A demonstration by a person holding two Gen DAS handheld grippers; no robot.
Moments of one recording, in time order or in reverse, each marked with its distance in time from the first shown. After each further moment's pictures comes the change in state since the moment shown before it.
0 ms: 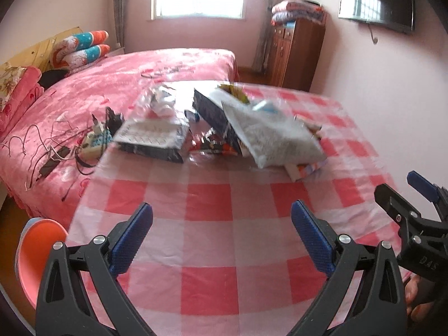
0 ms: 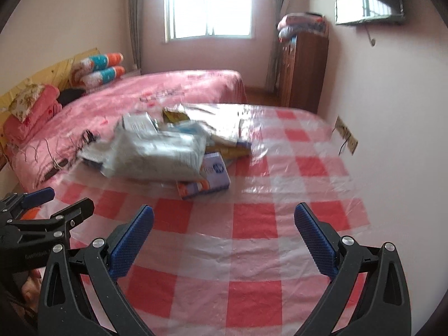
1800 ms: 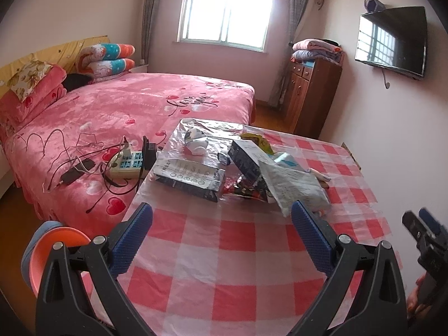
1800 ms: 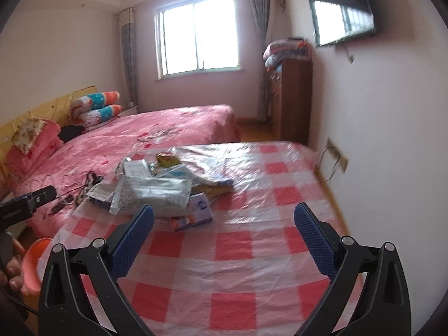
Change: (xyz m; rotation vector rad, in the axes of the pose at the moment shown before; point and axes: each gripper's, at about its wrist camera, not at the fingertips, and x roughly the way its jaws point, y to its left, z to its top) left arm -0.053 0.043 0.021 -0.117 -0.136 0.043; right arm -0.029 -0.038 0.006 0.106 -0.110 0.060
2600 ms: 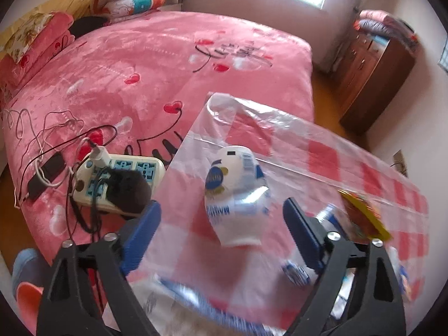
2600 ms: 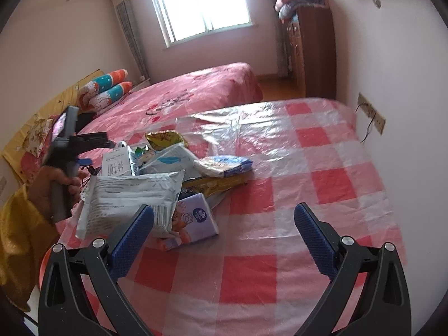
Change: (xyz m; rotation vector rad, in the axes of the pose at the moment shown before) left arm 0.299 0.058 0.123 -0.152 0.326 0.172; right arm 0.134 -0.027 0.022 0.082 0.215 0.125
